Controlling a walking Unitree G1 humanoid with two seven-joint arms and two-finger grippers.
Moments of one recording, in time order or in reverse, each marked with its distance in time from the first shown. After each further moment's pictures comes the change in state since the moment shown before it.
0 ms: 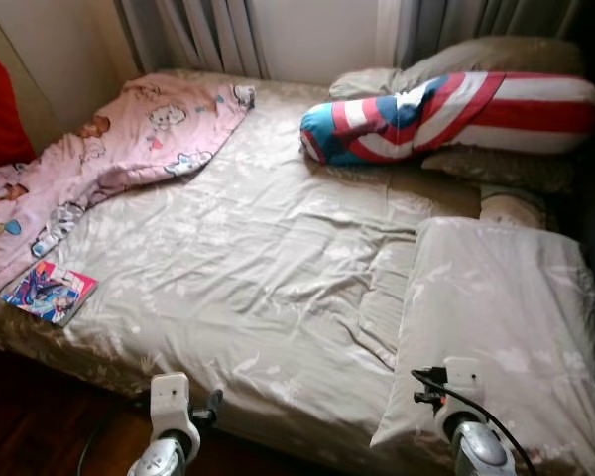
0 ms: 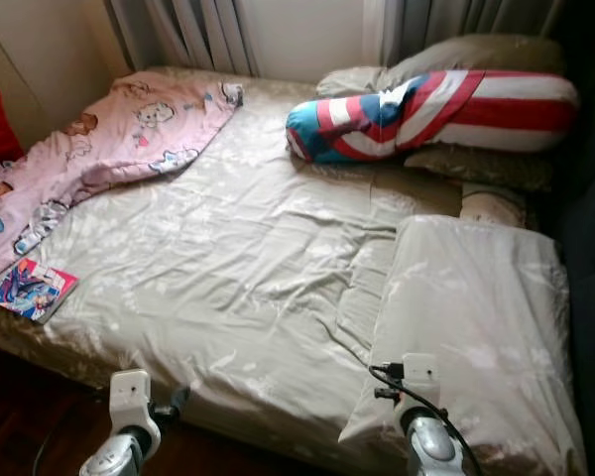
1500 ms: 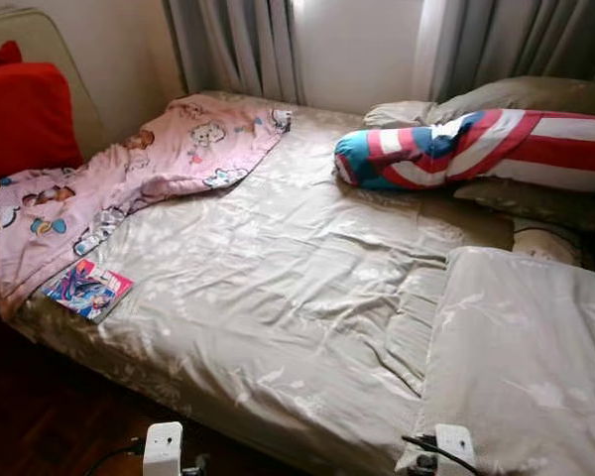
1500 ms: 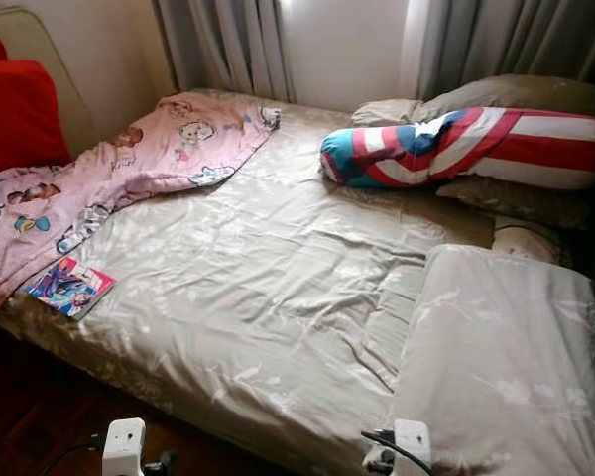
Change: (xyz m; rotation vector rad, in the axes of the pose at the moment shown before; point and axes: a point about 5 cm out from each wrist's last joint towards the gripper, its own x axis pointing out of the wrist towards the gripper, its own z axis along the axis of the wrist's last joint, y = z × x) left arm -0.011 0.019 -0.034 0.049 0.190 0.073; right arm -0.027 0.008 -0.072 0.116 0.278 -0.092
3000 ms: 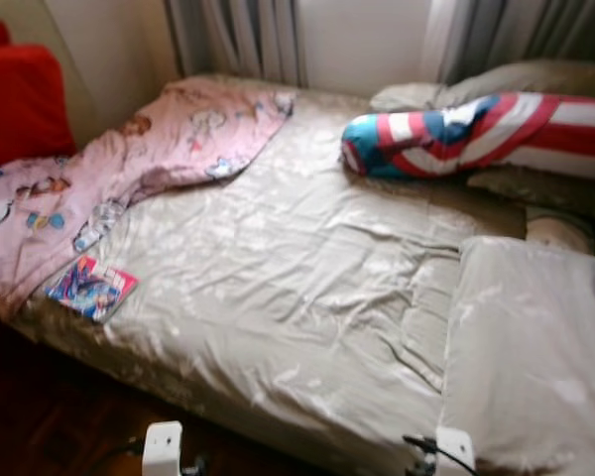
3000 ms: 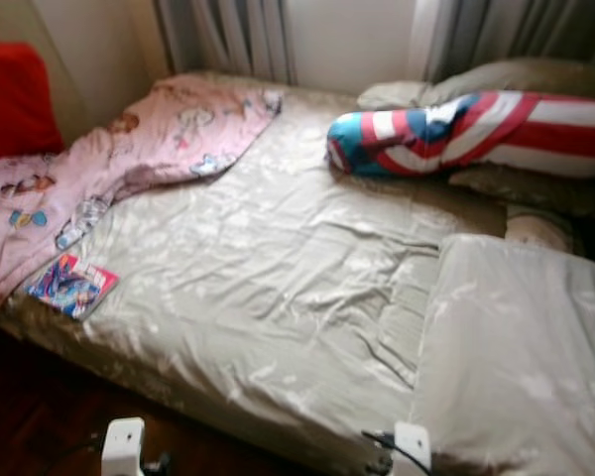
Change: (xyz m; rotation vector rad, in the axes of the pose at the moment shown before) left arm 0.002 0.001 0.008 -0.001 -0.028 0.000; right arm -0.001 -0.002 -0.007 0.071 0.046 -0.029
